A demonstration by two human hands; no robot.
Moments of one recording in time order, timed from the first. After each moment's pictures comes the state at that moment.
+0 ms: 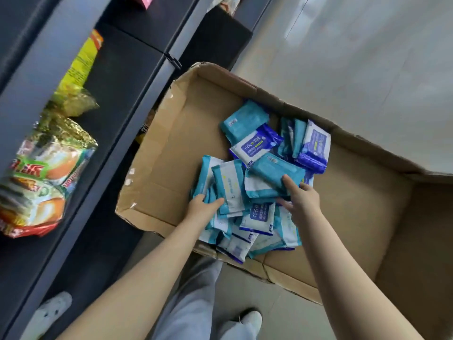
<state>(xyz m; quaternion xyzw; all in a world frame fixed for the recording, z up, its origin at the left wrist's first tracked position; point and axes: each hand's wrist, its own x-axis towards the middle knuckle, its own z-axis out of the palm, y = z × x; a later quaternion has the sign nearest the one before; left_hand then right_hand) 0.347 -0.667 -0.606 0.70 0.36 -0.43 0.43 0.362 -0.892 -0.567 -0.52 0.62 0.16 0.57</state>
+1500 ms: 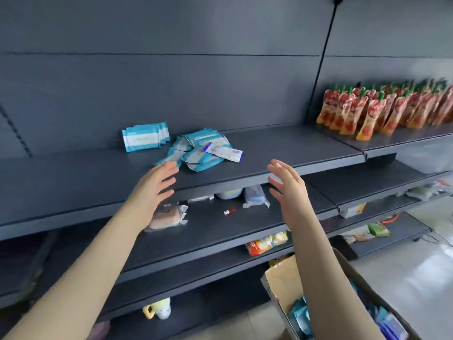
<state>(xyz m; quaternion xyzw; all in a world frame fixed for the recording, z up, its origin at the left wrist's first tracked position) -0.037 -0.334 0.007 0.63 0.27 0.27 0.68 0.138 -0.560 0.001 -0.63 -0.16 0.16 0.74</state>
